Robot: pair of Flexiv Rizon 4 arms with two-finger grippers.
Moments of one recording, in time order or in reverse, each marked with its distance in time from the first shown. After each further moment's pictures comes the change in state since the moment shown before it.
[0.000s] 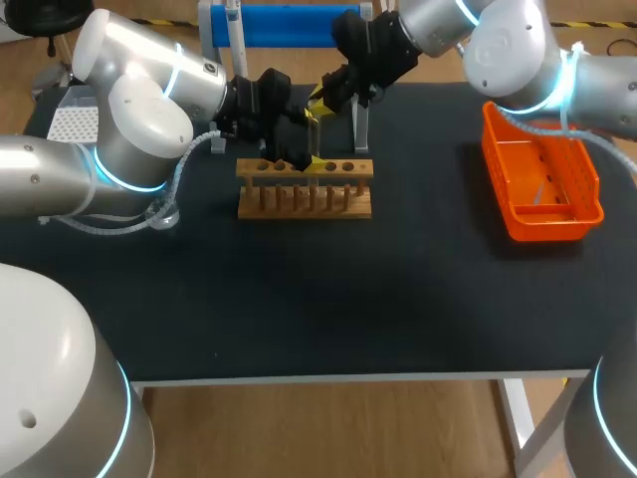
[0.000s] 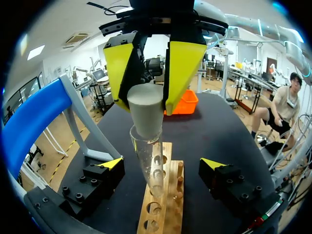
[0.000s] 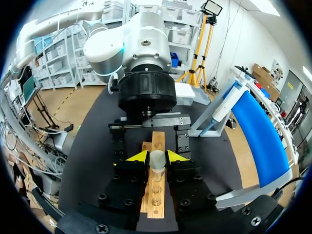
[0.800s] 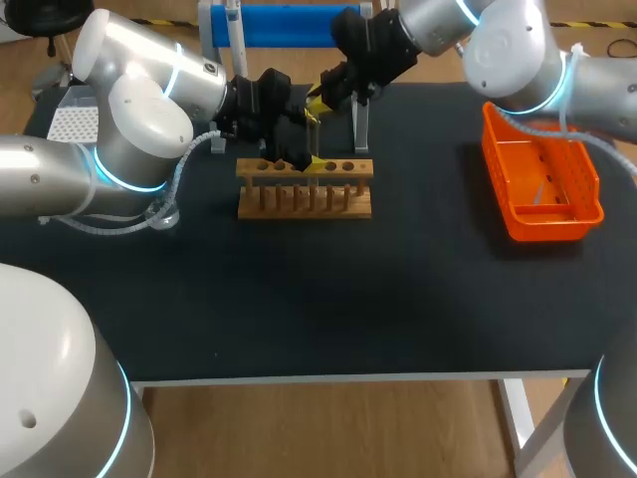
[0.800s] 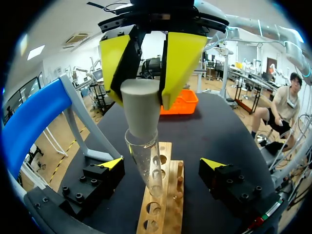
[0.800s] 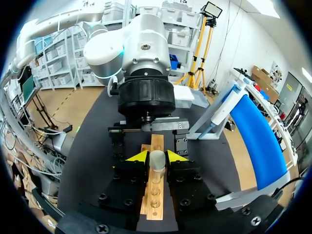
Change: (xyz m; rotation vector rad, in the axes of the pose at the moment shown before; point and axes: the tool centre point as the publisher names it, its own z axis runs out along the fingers) left arm 0.000 0.000 0.000 0.000 0.000 0.000; right arm -0.001 0.006 -0.001 -0.017 -0.010 -0.009
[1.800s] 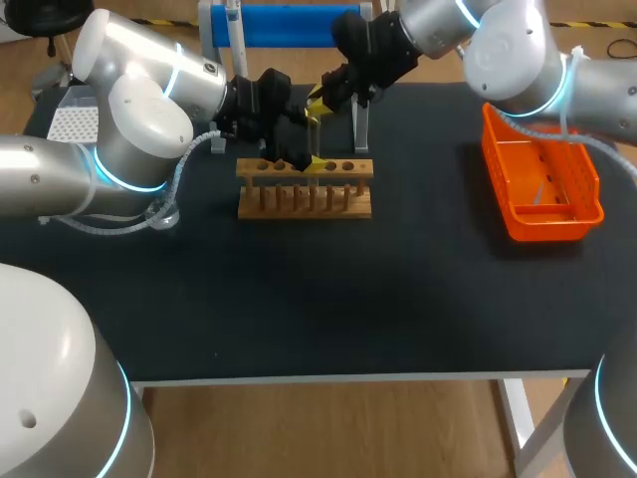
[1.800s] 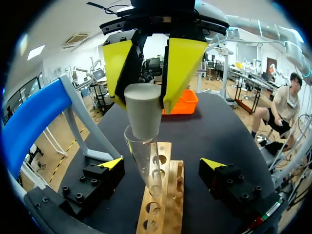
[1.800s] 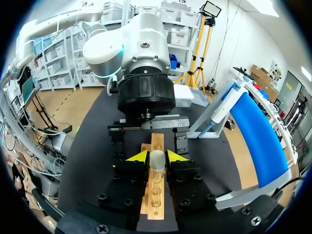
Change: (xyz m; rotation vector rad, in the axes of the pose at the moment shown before) left arm 0.000 0.000 0.000 0.000 0.000 0.000; right arm 0.000 -0.003 0.000 0.000 -0.005 0.008
